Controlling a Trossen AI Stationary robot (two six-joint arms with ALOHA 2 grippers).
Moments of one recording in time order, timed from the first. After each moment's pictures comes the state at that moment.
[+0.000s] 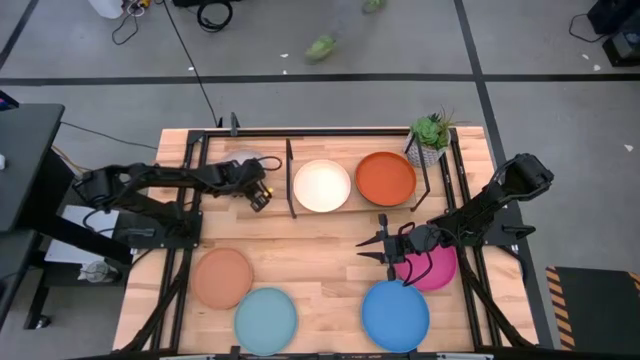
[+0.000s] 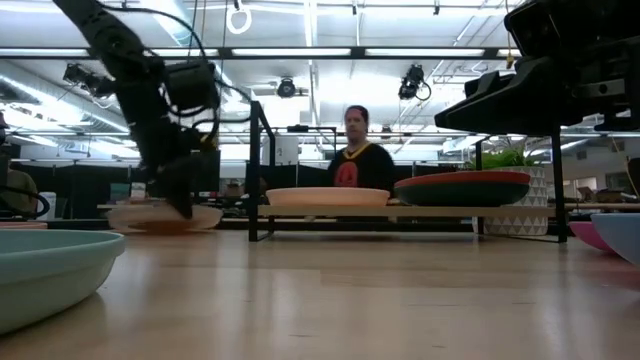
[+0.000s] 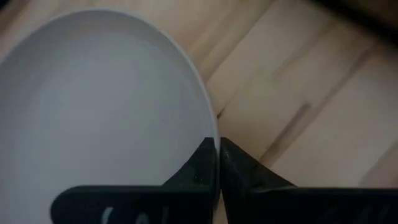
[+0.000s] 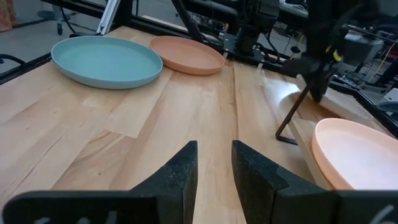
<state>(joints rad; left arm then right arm) 0.40 1.34 0.57 -0.34 -0.27 -0.21 0.43 1.49 0.29 0.95 0.37 -0.18</state>
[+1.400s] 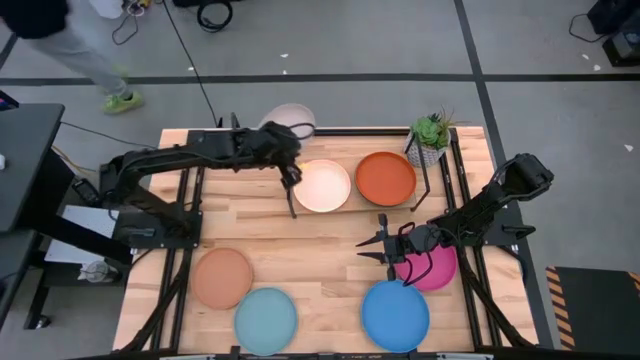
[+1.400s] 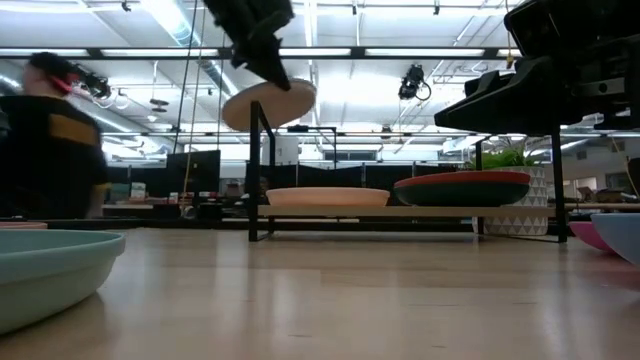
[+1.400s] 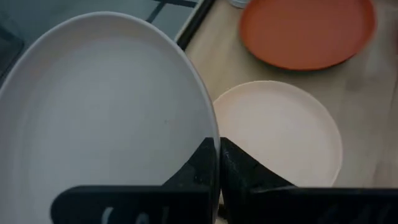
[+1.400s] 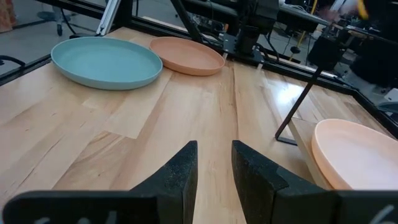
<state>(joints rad) 0.25 1.47 1.35 -0.64 -0.31 0.00 0.43 1.49 0.29 0.95 0.37 -0.18</state>
